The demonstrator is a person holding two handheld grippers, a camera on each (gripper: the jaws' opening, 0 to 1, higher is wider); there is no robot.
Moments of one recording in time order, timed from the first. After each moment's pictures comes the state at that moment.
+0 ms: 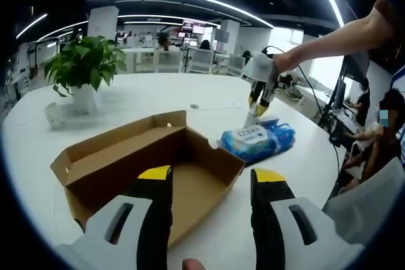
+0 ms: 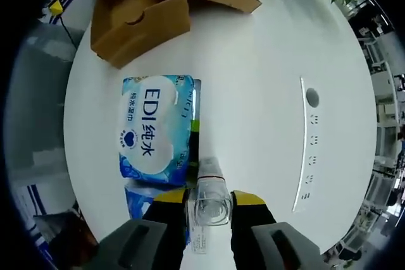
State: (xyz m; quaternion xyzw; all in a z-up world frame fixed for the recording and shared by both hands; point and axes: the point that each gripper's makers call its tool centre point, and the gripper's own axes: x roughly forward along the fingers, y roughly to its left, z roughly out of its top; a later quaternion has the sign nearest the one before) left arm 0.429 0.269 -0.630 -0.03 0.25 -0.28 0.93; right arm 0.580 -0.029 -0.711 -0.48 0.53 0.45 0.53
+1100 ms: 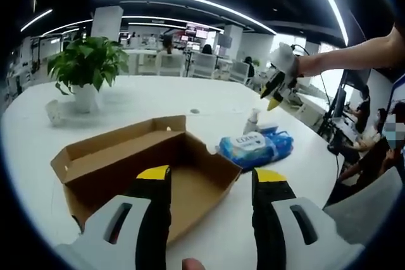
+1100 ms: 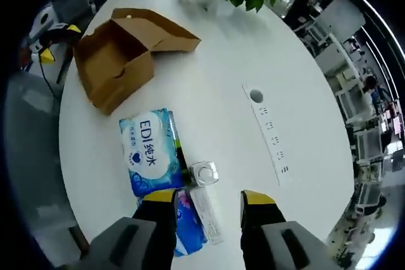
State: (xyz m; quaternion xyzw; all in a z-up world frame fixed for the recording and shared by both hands) left arm 0.428 0.268 -0.620 -0.05 0.24 -0.27 0.93; right arm 0.575 -0.042 -0.641 -0.36 0.47 0.35 0.72
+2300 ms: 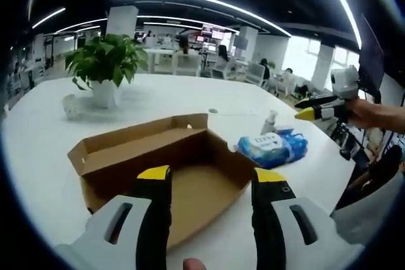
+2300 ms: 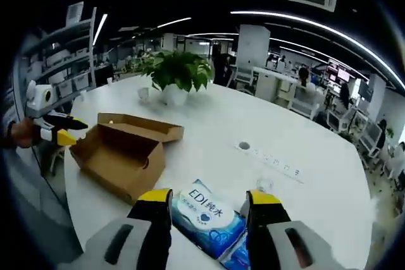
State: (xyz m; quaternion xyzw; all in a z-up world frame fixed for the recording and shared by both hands) left arm 0.434 0.301 -0.624 -0.05 0.24 -0.22 0.95; right arm 0.492 0.031 -0.610 -0.11 0.27 0.27 0.92
